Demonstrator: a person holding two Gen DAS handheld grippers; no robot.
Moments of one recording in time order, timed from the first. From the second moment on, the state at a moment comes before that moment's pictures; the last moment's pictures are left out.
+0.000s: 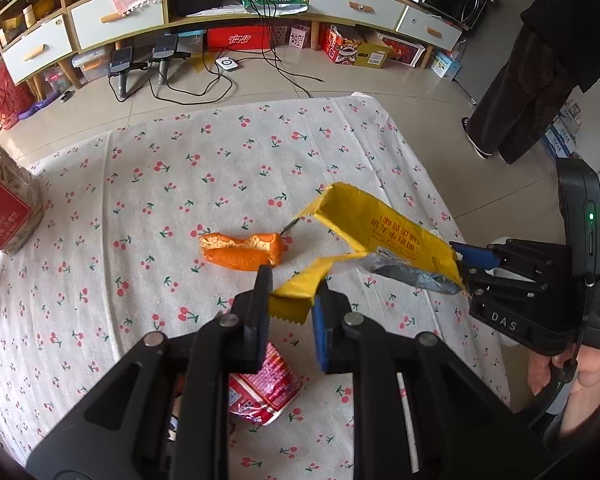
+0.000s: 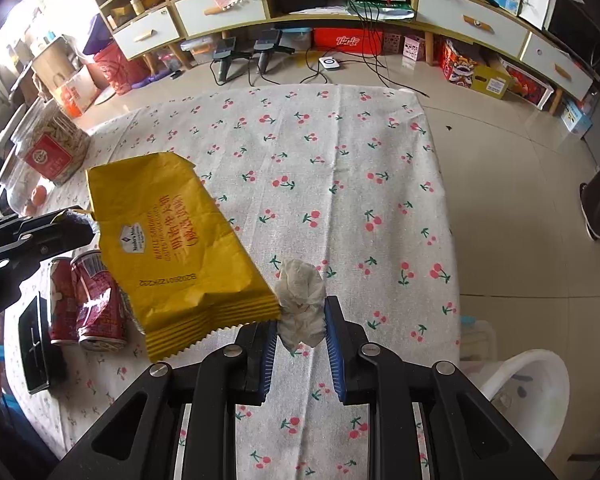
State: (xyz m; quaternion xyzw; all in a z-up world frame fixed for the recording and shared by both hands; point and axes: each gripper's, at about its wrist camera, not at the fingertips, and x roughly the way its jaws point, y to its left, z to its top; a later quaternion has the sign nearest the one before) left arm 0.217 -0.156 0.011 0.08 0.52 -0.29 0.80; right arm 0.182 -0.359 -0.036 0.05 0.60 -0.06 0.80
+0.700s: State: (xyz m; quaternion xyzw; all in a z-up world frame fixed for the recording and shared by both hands) left arm 0.150 -0.211 0.012 0.07 0.54 -0.35 0.76; right arm 0.113 -0.432 0.010 0.11 0.57 -0.13 0.80
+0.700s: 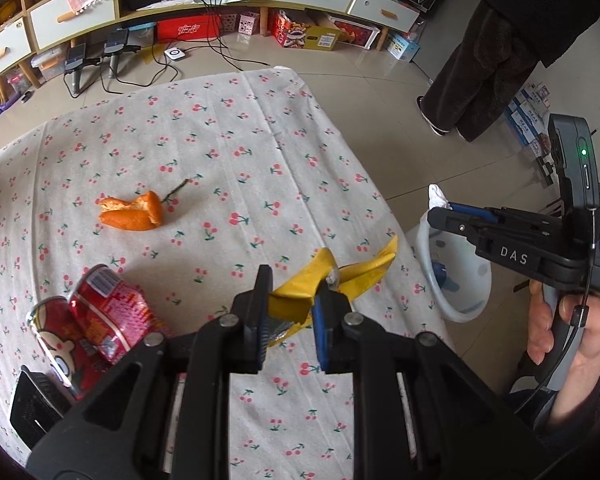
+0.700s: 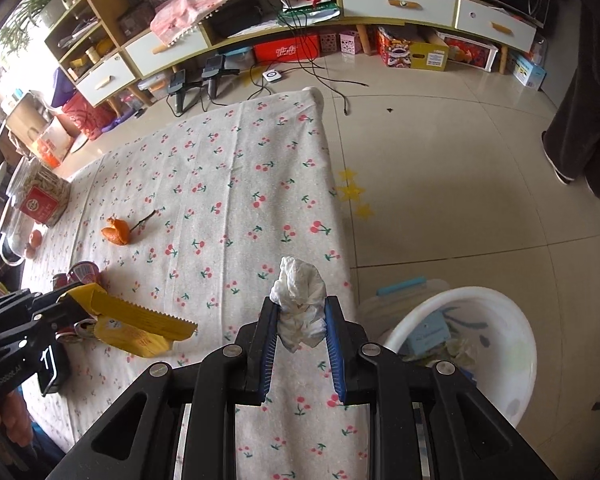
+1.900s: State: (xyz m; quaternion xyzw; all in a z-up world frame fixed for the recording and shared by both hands) left arm 0.055 -0.374 -0.053 -0.02 0.62 -0.42 0.66; right arm -0.010 -0.576 0.014 0.17 0.59 -0.27 0.74
